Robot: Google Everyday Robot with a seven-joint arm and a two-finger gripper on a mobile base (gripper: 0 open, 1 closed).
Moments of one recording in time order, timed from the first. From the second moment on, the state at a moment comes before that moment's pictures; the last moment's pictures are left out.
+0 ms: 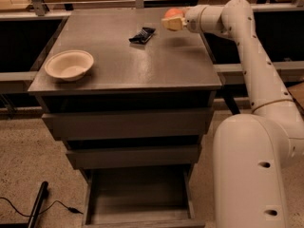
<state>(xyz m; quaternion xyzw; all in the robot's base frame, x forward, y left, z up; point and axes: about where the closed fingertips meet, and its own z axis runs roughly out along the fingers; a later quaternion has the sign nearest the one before) 0.907 -0.097 0.916 -0.34 0.70 0.20 0.60</state>
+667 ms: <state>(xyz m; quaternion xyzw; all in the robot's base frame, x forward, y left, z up) 0.812 -0.090 0.995 -0.40 0.62 0.28 0.62</state>
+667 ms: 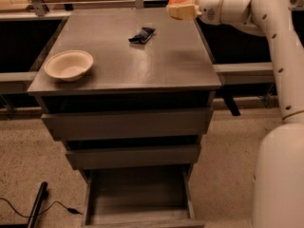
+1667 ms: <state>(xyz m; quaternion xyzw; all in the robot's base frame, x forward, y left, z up) 0.721 -0.110 0.987 -0.42 0.58 0.29 0.63</state>
